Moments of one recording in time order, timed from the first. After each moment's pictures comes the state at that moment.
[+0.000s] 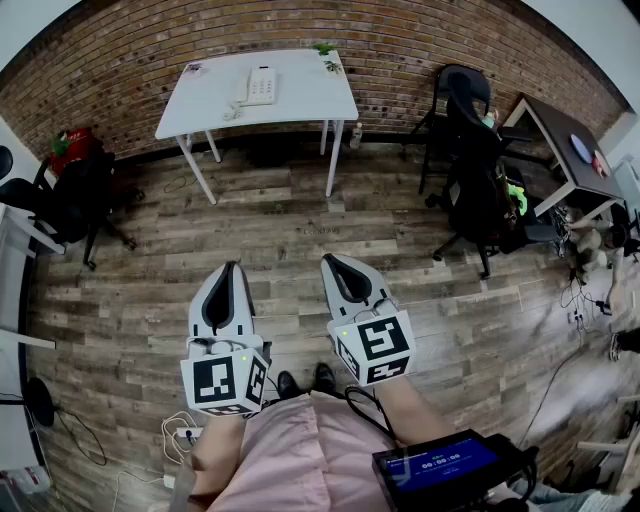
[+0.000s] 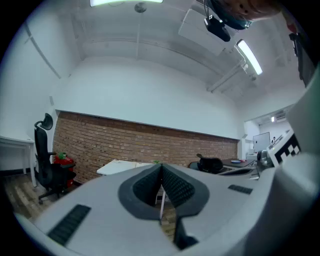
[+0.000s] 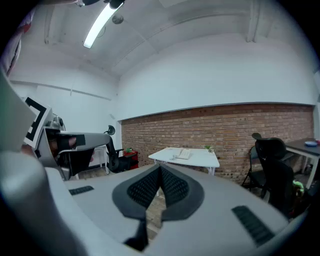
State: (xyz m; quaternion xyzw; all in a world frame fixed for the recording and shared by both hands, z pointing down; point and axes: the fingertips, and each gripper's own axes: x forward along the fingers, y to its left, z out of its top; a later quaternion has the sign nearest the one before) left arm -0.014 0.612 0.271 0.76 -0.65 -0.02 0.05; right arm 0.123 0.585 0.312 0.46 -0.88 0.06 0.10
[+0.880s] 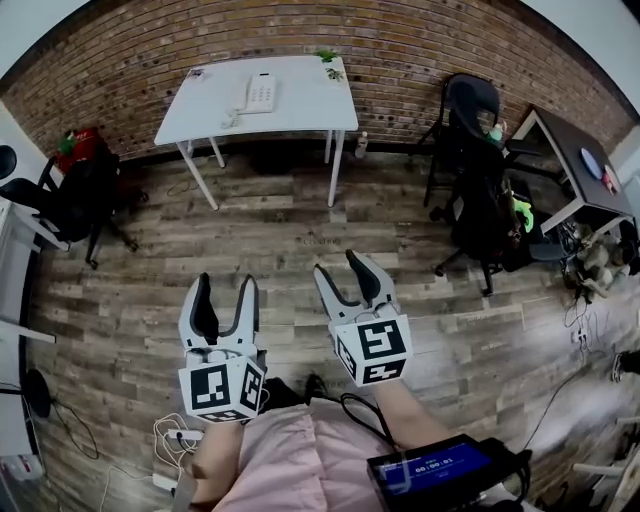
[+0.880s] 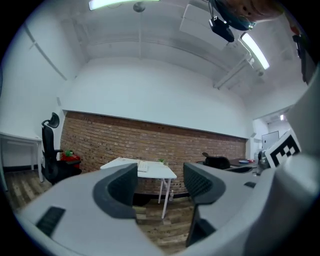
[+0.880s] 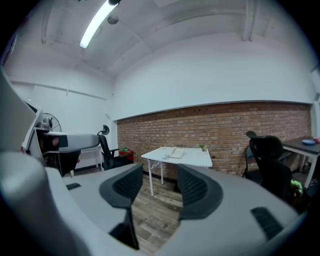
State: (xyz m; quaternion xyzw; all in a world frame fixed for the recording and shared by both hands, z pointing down) left arm 0.019 0.589 0.285 0.73 -0.68 -0.02 0.06; right arm 0.179 0.539 0.323 0.48 -0.87 0.06 0.10
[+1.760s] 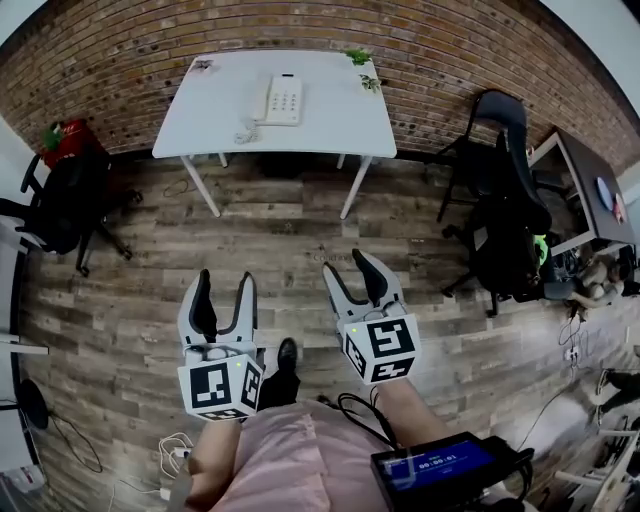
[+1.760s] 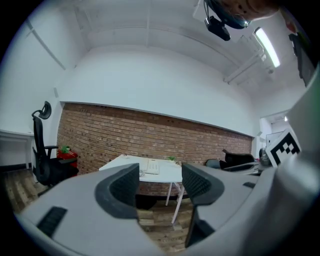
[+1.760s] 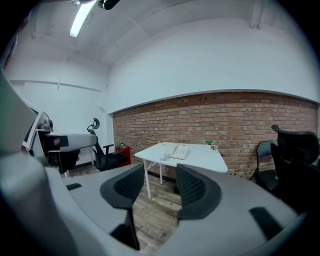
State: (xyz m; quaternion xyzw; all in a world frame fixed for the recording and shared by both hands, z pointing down) left arm -0.092 0.406 0.323 0.73 -0.68 -0.01 0.08; right arm 0.082 0.356 0.358 0.47 -0.87 0.08 0.14
